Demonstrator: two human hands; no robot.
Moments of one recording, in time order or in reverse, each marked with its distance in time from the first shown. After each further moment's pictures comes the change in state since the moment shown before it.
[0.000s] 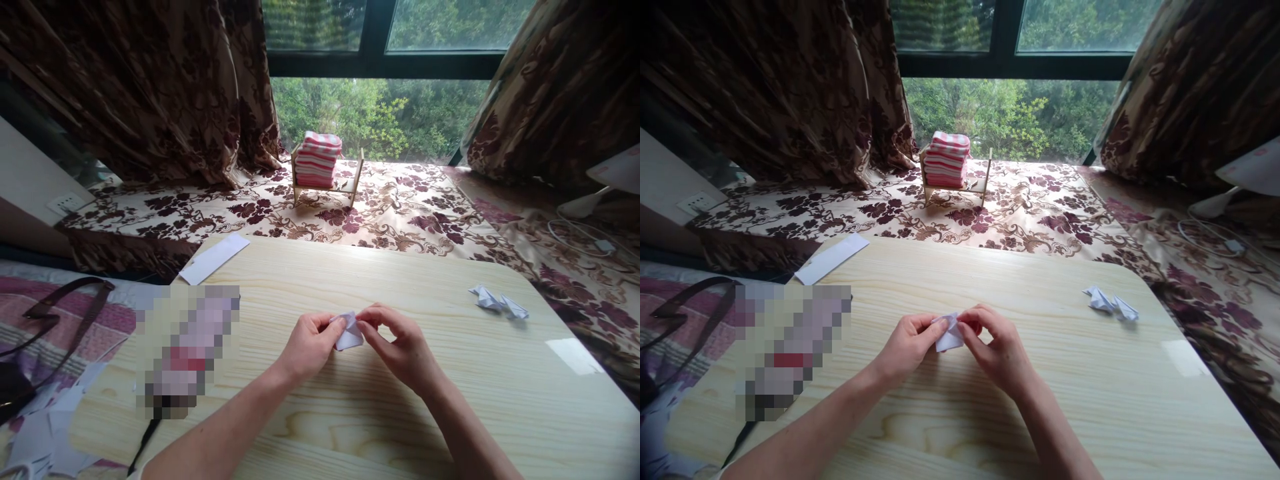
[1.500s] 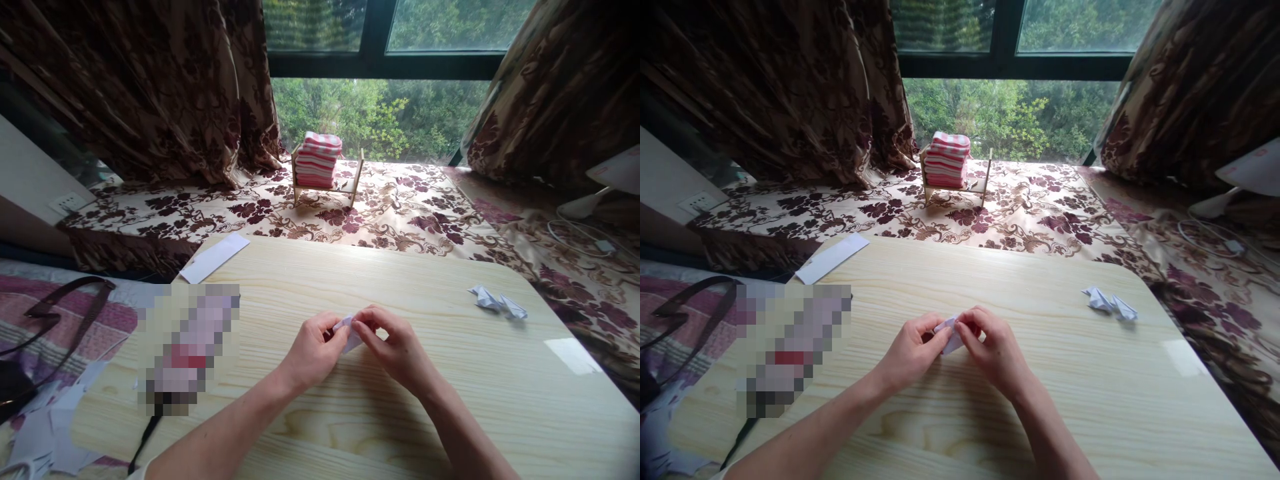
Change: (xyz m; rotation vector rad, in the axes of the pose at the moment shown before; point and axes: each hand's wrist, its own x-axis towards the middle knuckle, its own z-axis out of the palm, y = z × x) left_hand -0.005 0.001 0.005 0.253 0.012 0.145; right_hand -0.002 0.002 0.004 -0.014 -0.073 0.152
